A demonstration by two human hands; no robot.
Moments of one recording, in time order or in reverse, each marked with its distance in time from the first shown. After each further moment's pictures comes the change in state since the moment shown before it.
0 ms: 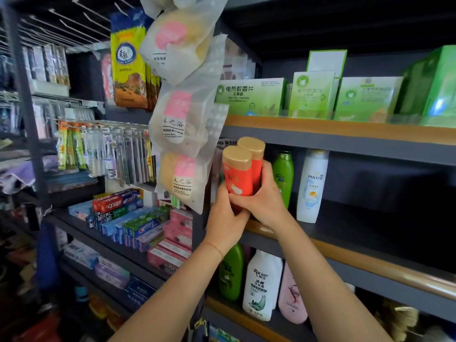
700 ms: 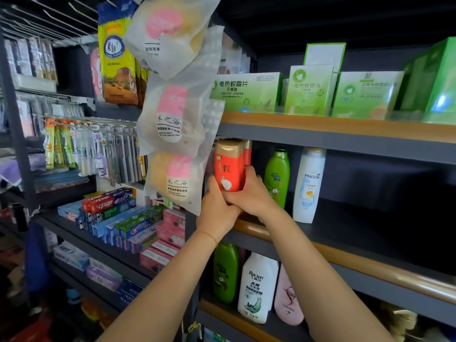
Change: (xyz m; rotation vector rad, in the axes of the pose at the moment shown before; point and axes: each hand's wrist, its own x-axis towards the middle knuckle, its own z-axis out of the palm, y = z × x) left_hand 0.030 -0.008 0.004 0.175 0.034 -0.082; right_hand 0.033 0.015 0.013 -0.276 -0.167 0.267
